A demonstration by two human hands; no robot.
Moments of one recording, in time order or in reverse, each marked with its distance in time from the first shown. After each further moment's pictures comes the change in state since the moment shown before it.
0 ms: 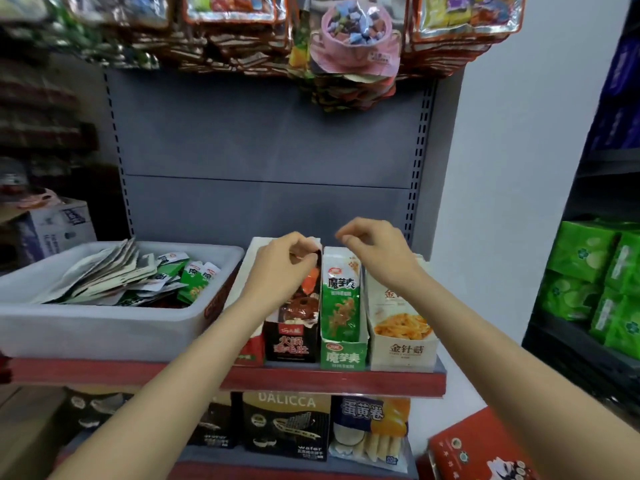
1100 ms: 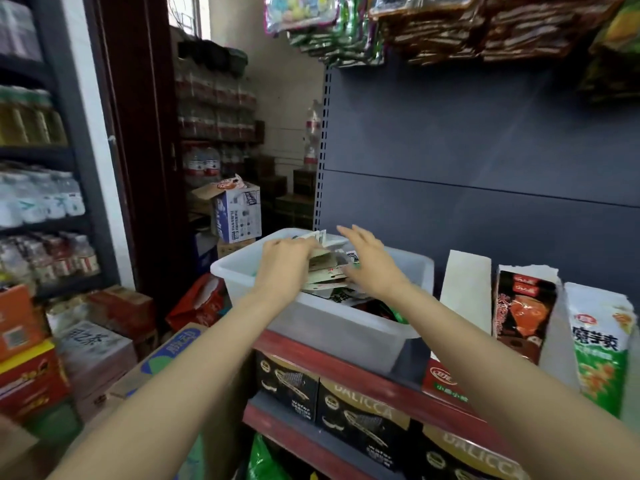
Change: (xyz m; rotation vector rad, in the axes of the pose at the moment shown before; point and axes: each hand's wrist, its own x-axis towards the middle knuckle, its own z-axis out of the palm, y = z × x) left_hand -0.019 -0.181 -0.230 0.903 0.222 -0.021; right_hand 0.090 -0.153 0.275 0.037 -0.411 -0.222
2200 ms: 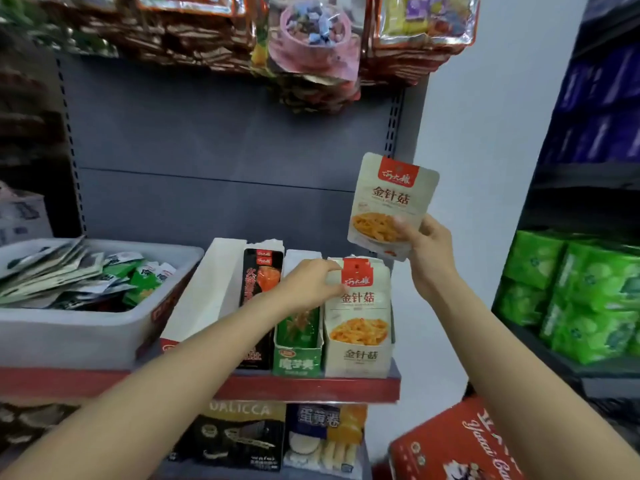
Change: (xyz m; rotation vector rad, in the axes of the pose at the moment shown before) left_hand -0.005 0.380 0.031 -0.665 -0.637 0.315; right_hand -0.267 0.176 -0.269 0.802 0.849 0.286
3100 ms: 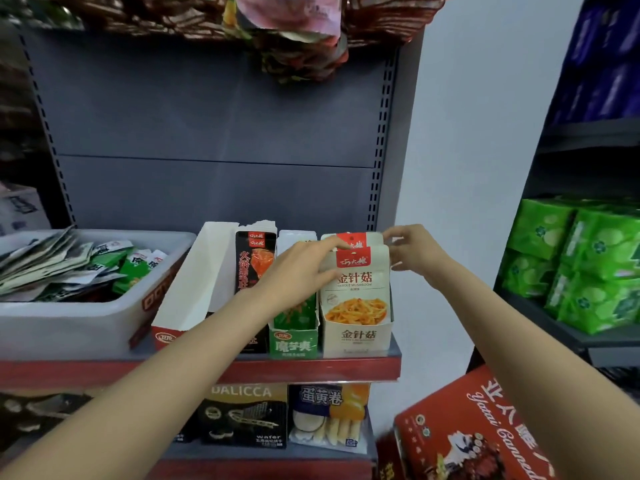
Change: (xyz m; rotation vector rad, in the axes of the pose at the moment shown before) left_hand -0.013 -0.003 0.009 0.157 0.135 0.182; right_hand 0.009 0.032 -0.026 -0.636 -0.266 0.268
